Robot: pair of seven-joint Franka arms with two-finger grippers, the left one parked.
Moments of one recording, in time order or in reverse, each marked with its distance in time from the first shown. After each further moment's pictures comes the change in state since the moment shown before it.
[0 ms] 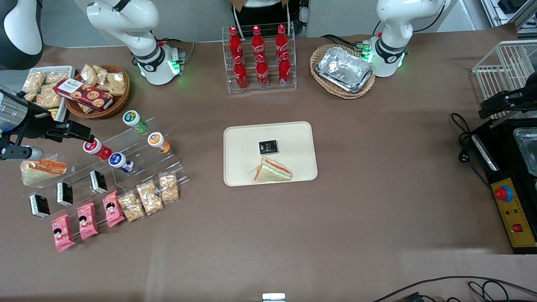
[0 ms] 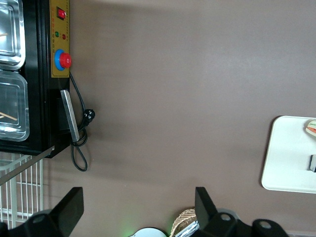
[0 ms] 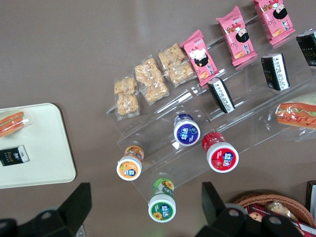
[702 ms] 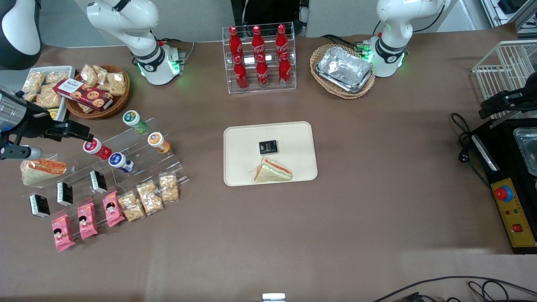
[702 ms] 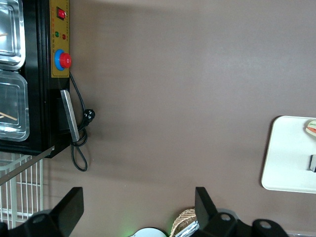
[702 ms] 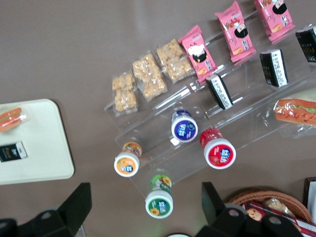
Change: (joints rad) arm 0.000 -0.002 -0.010 0.000 0.000 -0.020 -0.013
